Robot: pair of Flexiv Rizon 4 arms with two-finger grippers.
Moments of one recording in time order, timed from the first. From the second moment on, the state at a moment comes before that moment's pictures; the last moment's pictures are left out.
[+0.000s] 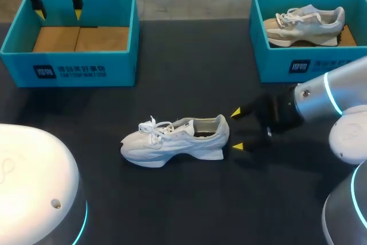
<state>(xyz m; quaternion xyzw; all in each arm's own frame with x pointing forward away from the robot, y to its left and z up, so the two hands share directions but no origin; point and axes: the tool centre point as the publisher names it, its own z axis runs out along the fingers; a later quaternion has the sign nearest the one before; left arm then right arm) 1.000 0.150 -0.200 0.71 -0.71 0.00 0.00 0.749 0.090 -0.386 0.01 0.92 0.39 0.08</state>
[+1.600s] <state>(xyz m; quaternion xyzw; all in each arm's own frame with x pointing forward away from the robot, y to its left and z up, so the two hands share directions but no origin) 1.000 0.150 -0.200 0.71 -0.71 0.00 0.00 0.745 0.152 -0.420 0.03 0.91 0.41 0.04</state>
